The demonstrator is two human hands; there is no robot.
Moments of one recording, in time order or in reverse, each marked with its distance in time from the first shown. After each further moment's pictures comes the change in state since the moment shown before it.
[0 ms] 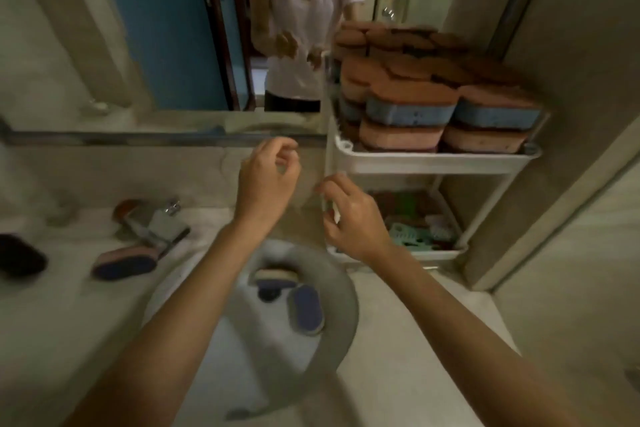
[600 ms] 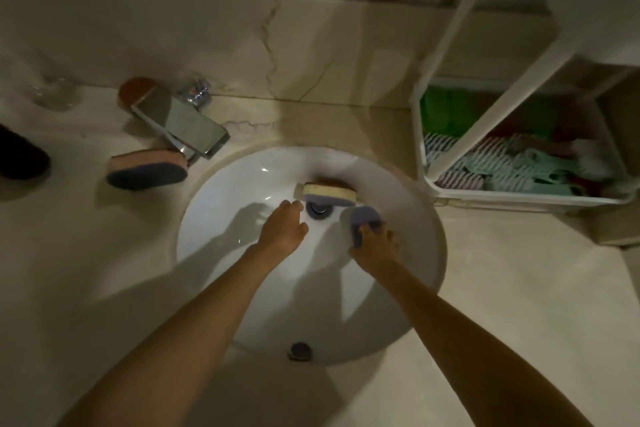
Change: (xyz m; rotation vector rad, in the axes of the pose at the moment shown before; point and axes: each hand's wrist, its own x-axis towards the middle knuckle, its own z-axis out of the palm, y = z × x) left_hand -0.113 -0.266 0.064 0.403 -0.867 -0.543; right_hand -0.113 0.062 0.257 -0.094 -0.931 0.930
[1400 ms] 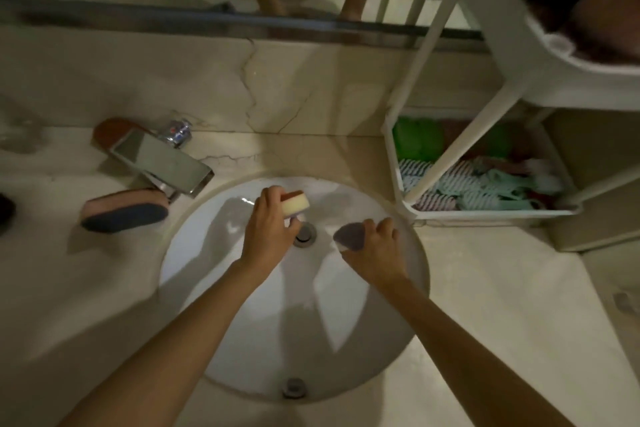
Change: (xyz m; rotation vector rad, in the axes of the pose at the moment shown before) left_hand 0.003 0.020 -0.036 -0.216 0.471 0.261; right_hand -0.040 -0.019 -0.059 0.112 0.319 0.011
